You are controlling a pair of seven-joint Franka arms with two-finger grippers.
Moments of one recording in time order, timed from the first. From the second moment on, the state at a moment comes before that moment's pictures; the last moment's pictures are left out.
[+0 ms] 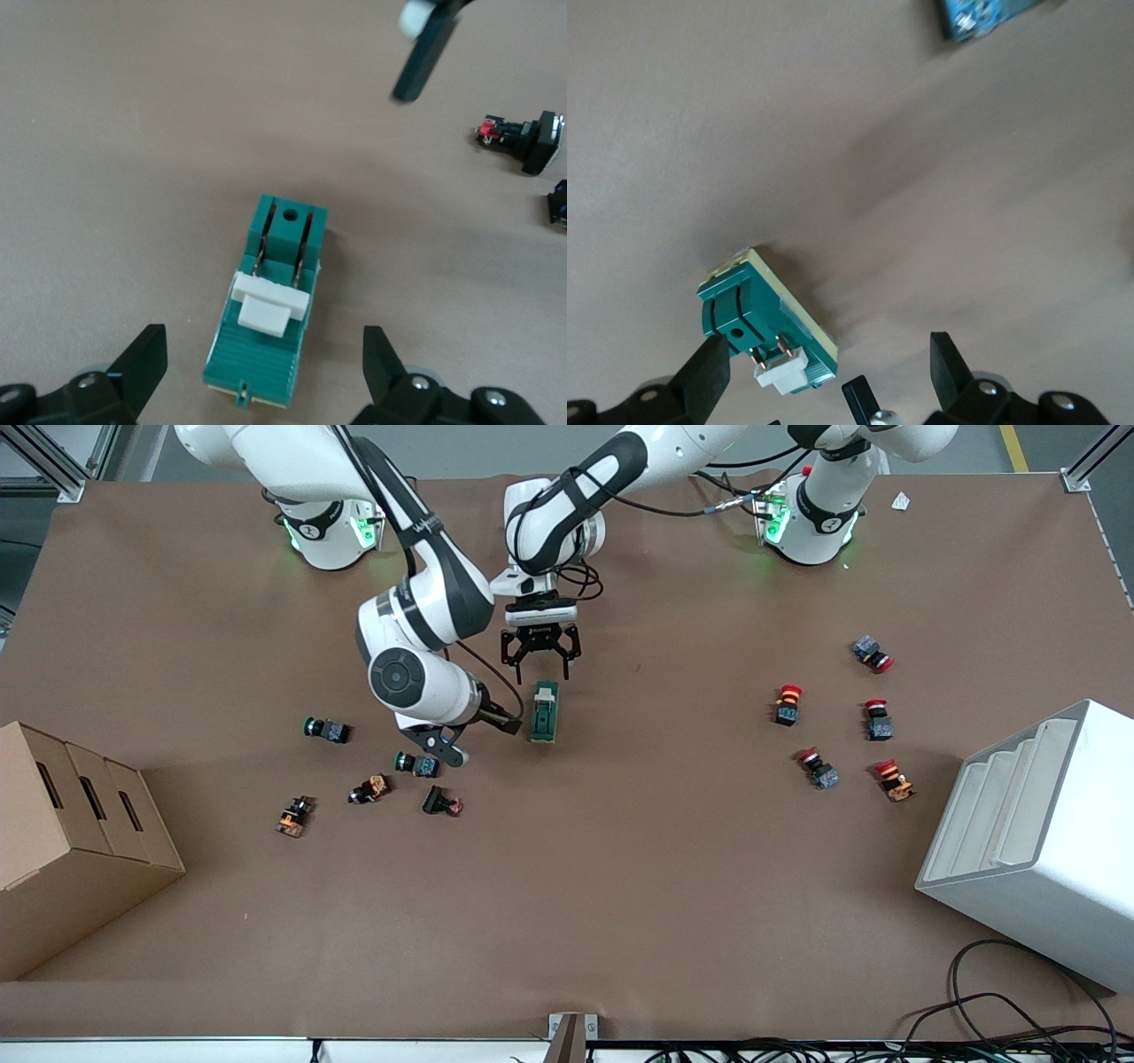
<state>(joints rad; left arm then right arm) -0.81 0.72 -0.45 -1.82 1.46 2.13 -2.39 0.64 0.46 -0.04 -1.86 0.39 2.15 0.95</state>
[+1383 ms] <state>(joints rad) -0.89 0.89 -0.44 -1.78 1.76 1.88 -2.55 0.80 0.58 -0.04 -1.86 0.53 2.33 0.96</state>
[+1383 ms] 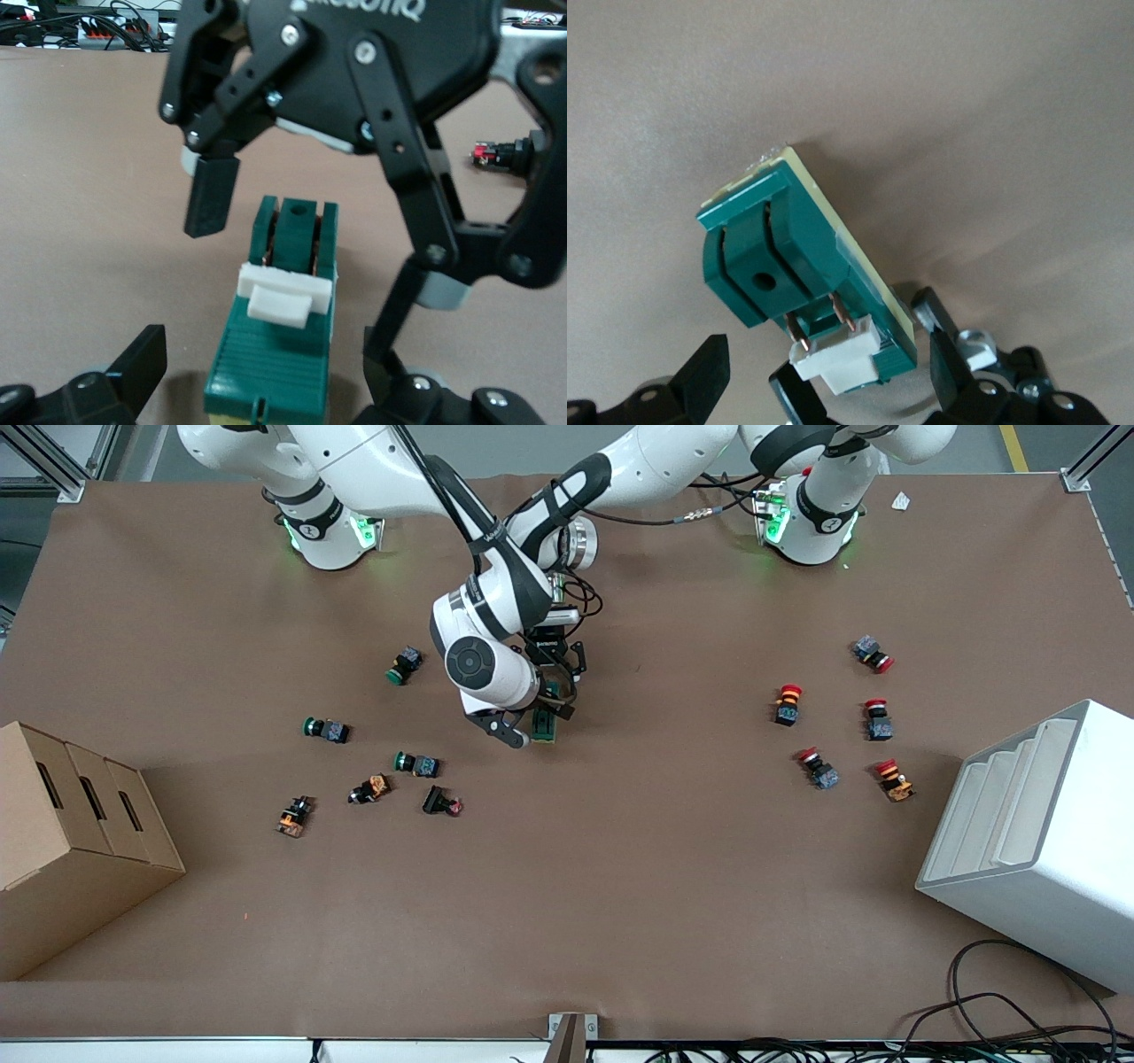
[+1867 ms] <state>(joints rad) -0.90 0.91 -0.43 -1.76 1.77 1.88 -2.55 0.83 0.59 -0.04 -1.86 0.54 2.37 1.02</state>
